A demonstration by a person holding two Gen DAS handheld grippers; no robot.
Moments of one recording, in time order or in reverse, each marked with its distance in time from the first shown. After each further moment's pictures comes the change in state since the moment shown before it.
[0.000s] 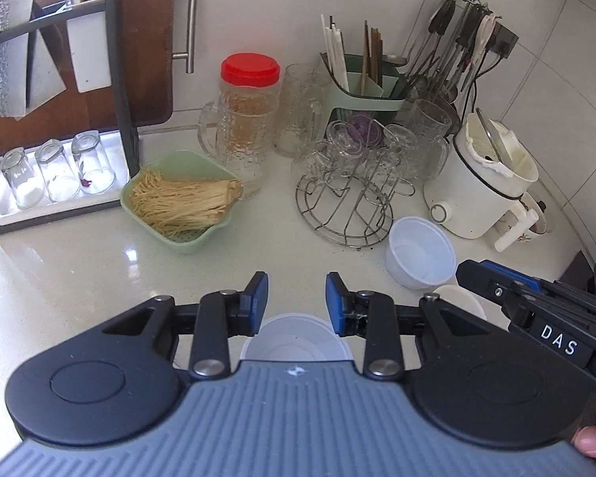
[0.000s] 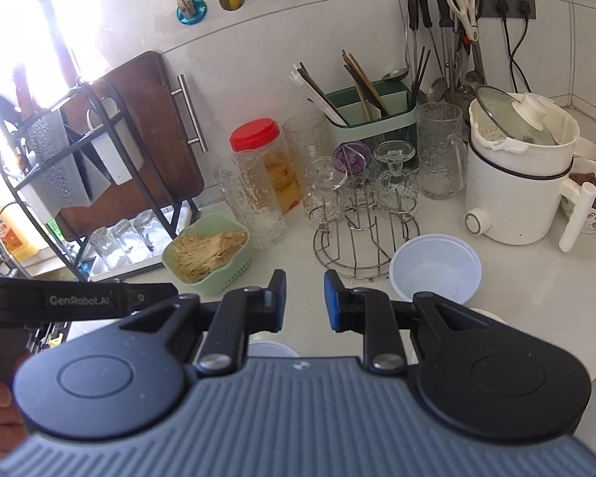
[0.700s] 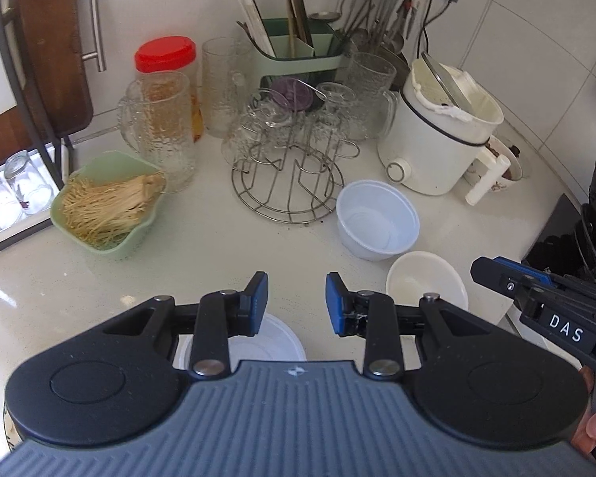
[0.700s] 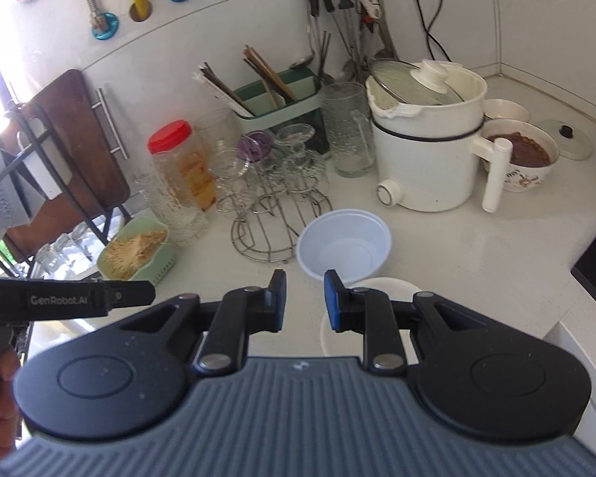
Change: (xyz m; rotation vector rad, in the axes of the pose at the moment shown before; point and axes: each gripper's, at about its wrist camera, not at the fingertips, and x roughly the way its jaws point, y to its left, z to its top) left arm 0.043 -0.061 -0.001 0.152 0.092 -0.074; right arm -0.013 -0.061 -0.023 0.130 0.022 -0.143
